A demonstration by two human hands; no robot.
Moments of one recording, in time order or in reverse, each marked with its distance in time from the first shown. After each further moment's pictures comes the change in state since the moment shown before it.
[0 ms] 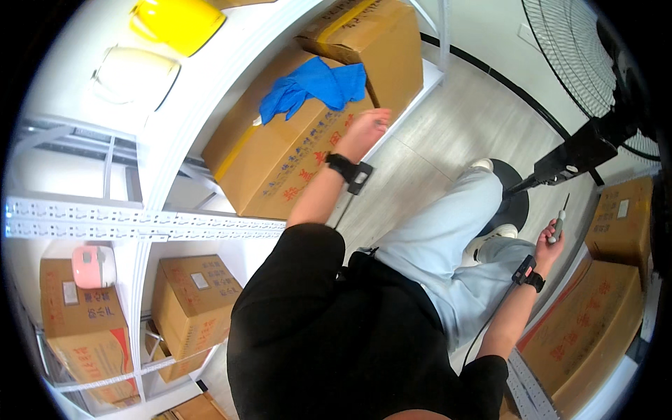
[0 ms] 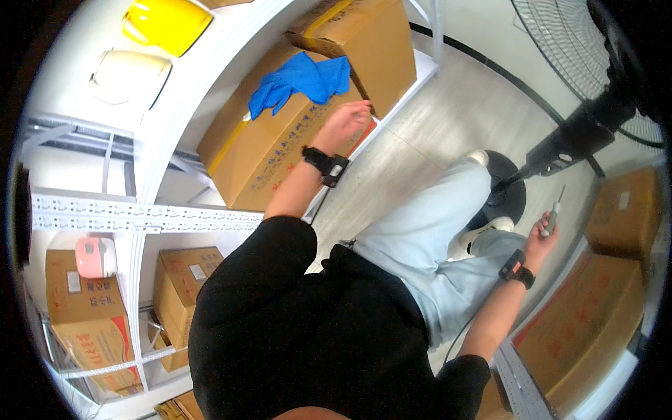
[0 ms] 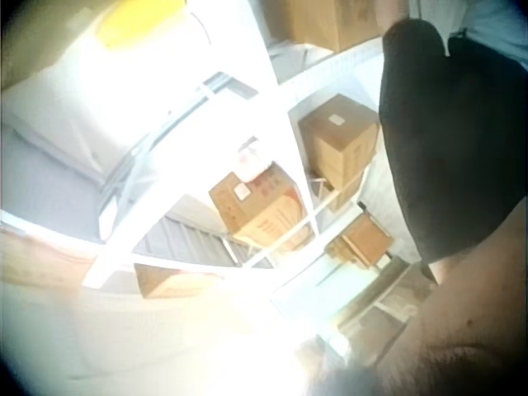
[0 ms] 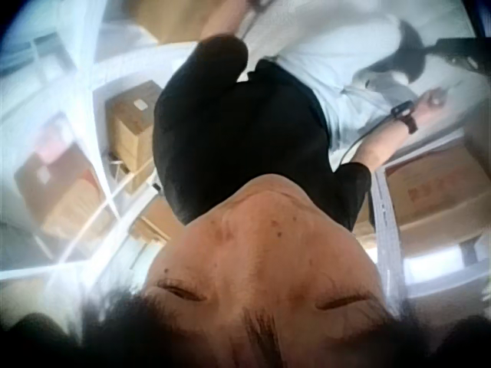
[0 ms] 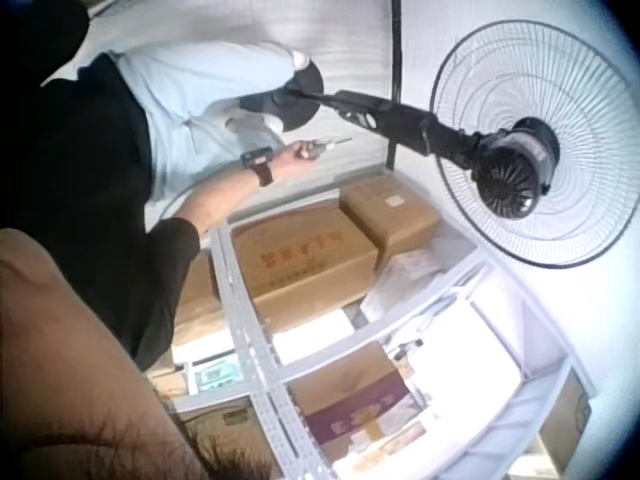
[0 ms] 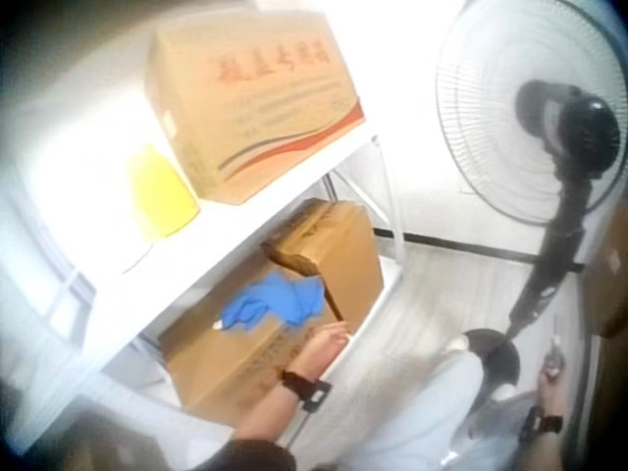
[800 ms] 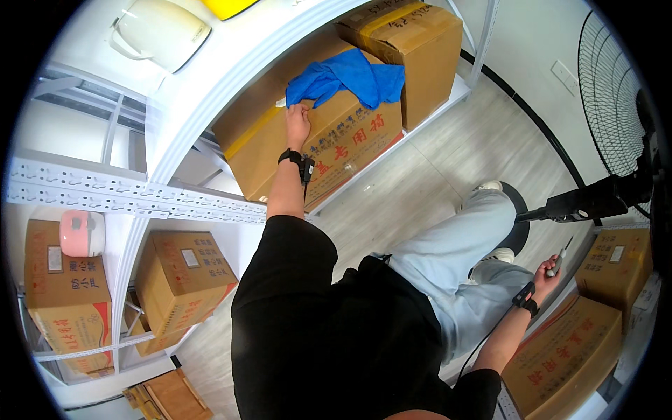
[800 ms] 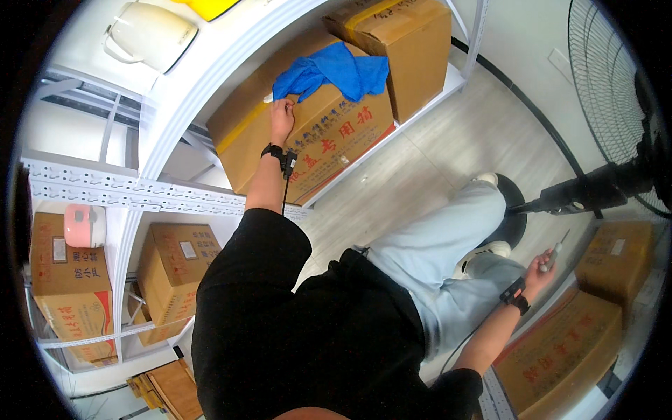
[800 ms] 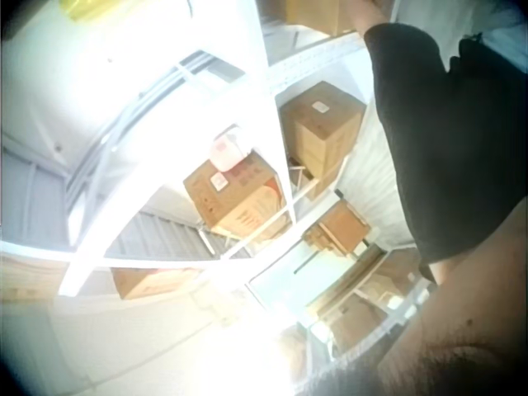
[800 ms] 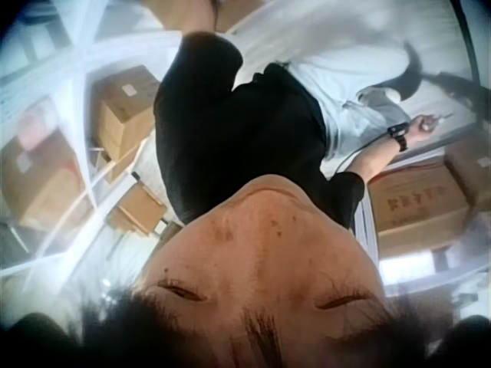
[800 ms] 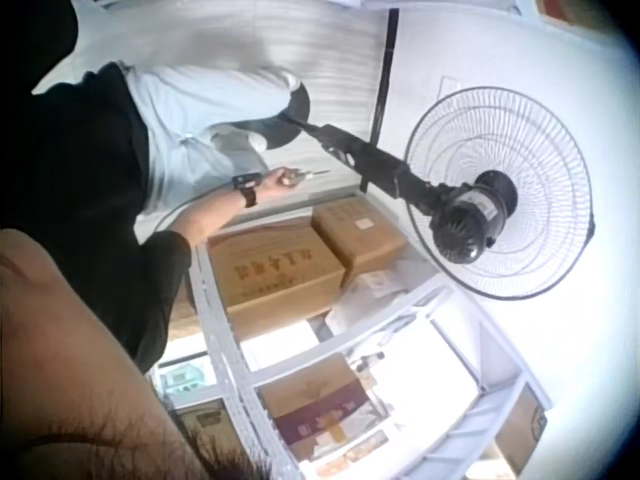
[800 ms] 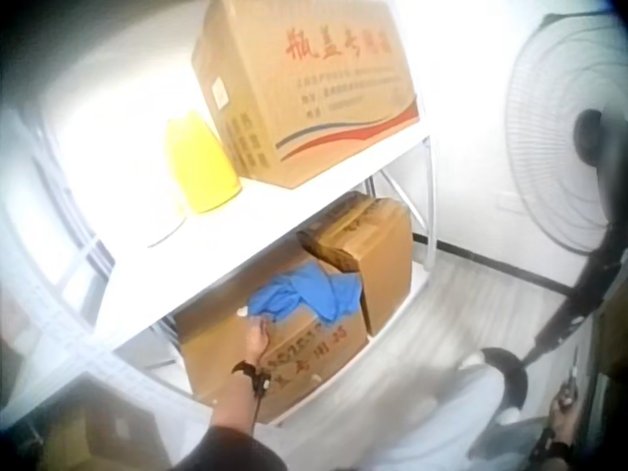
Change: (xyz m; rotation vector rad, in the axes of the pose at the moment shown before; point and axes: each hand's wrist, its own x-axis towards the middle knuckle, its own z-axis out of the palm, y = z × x) left_hand -0.069 0.111 -0.232 1.617 0.747 0.939; right_hand -0.003 -0.004 0.003 0.065 0.009 -0.008
